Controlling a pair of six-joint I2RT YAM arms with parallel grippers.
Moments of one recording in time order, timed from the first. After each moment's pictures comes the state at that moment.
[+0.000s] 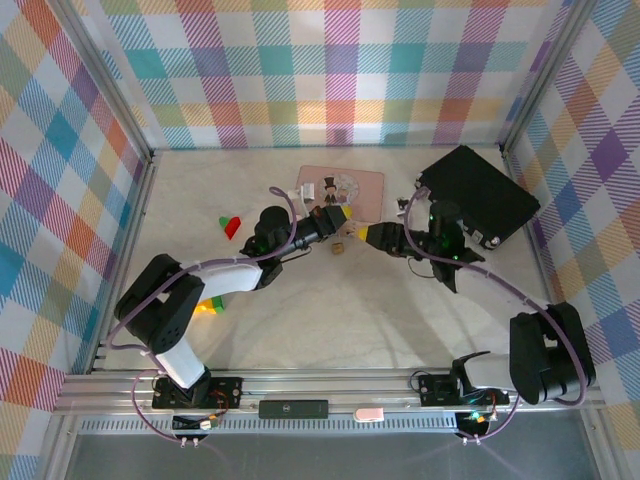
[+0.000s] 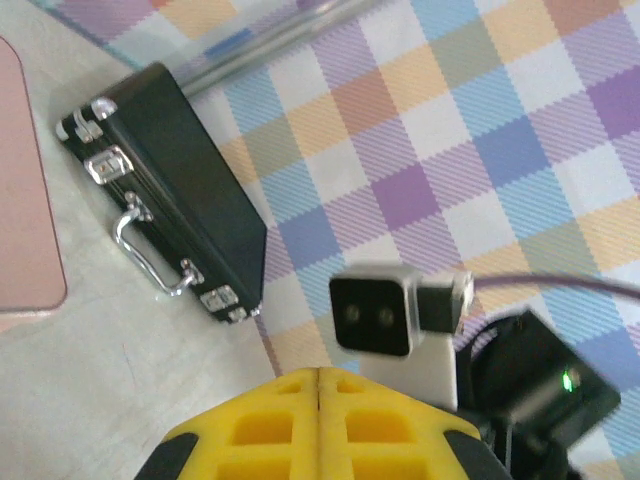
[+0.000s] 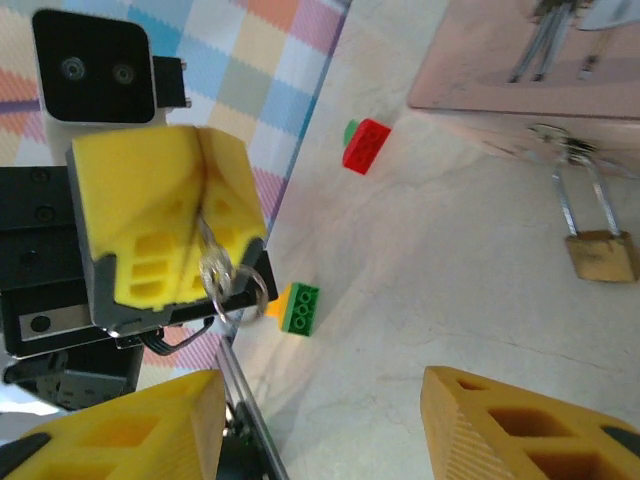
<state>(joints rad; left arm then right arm) -0.65 1.68 0.85 0.88 0.39 -1.15 0.30 1.29 0.63 0.29 -0.84 0.78</state>
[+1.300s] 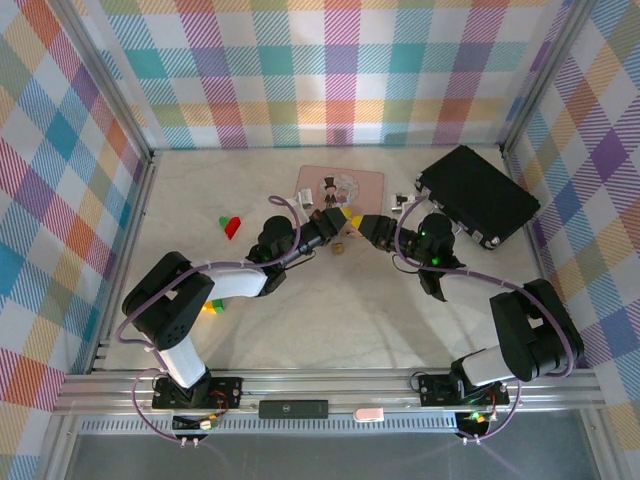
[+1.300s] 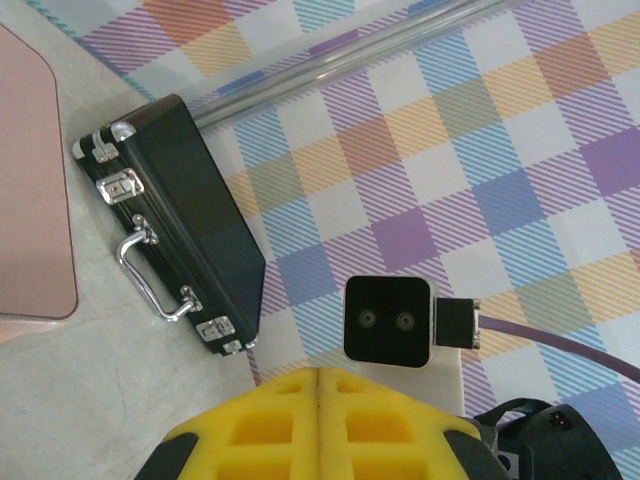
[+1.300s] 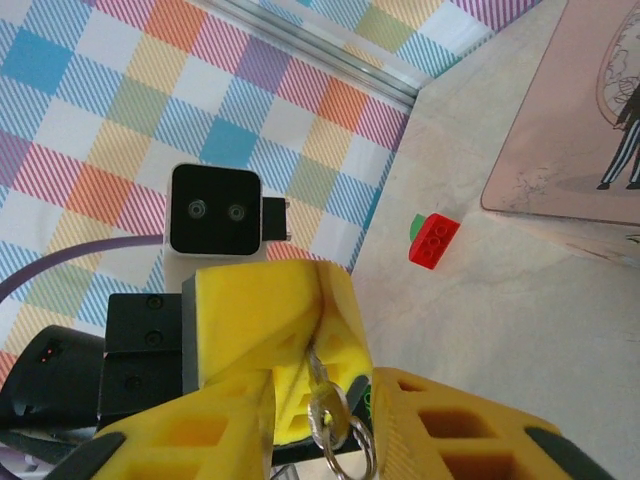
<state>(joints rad) -0.69 1.71 0.80 0.99 0.27 -1.21 0.38 1.43 0.56 0.85 -0.69 1.08</state>
